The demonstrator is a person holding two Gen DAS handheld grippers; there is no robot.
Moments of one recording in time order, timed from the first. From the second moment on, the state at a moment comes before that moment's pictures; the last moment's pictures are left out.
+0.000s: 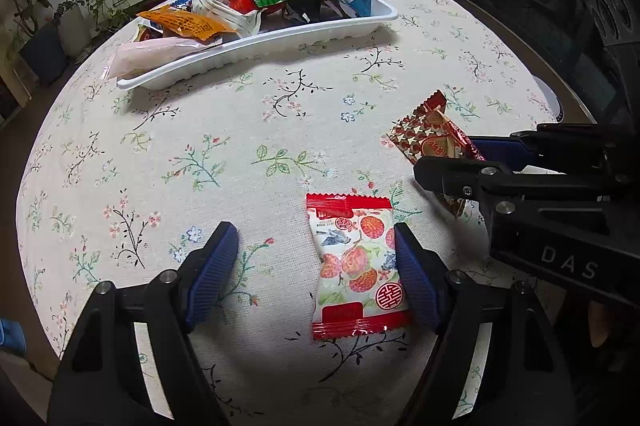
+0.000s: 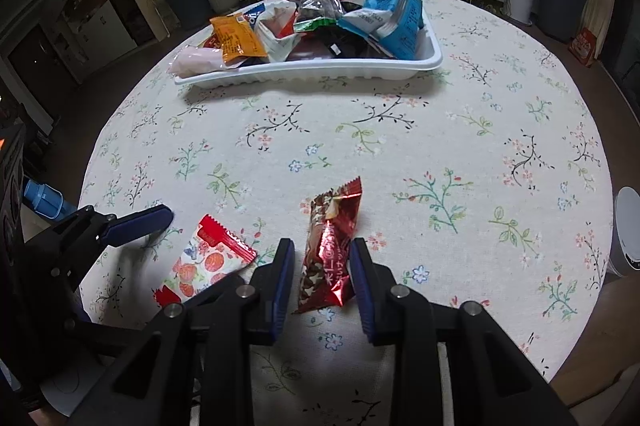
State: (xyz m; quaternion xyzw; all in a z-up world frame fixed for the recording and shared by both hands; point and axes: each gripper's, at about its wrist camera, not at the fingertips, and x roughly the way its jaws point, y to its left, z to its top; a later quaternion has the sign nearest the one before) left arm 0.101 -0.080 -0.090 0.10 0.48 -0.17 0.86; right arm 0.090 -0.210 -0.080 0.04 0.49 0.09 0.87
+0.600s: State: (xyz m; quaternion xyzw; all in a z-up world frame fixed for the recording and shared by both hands) left arm 0.099 -0.076 -0.087 0.10 0.47 -0.18 0.86; right arm 0.090 -0.208 -0.082 0.05 0.49 0.09 0.86
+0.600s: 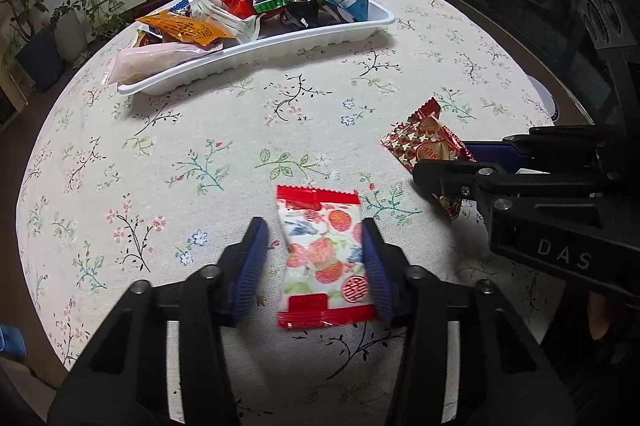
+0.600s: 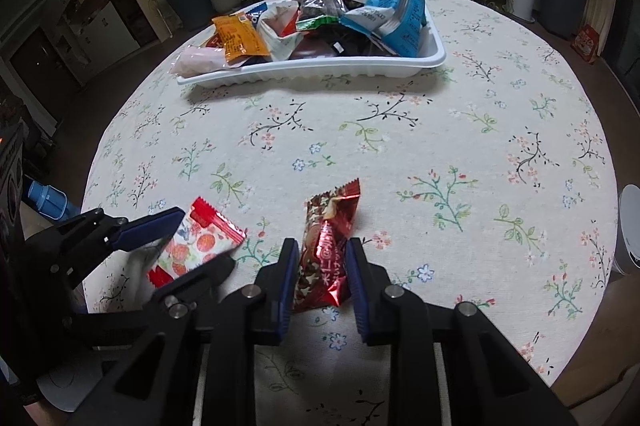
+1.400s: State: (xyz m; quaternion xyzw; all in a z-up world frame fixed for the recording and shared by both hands) left arm 0.113 -0.015 -0.042 -0.01 0.44 -0.20 0.87; right arm 0.086 -0.238 -0.051 0.11 0.45 0.09 0.88
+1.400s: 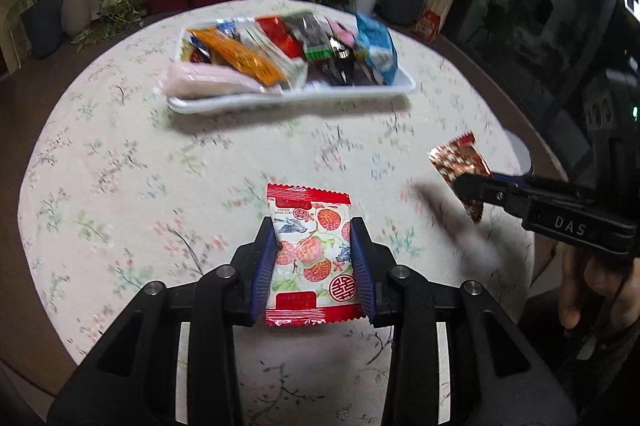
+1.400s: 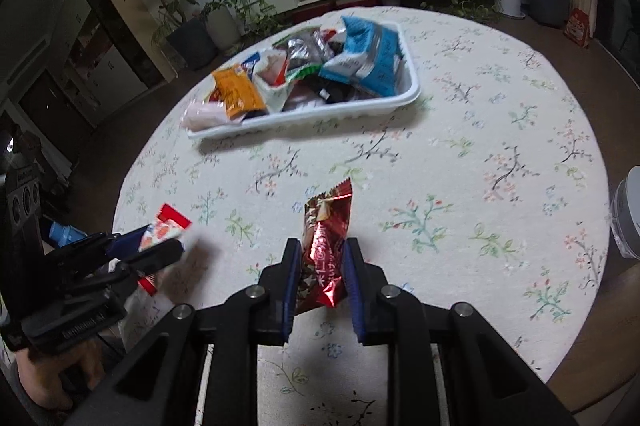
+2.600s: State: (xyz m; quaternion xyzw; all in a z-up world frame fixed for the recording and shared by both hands) left arm 0.355 -0.039 -0.031 -0.04 0.43 -0.20 0.88; right arm 0.303 -0.202 -0.017 0.06 0.44 0.09 0.89
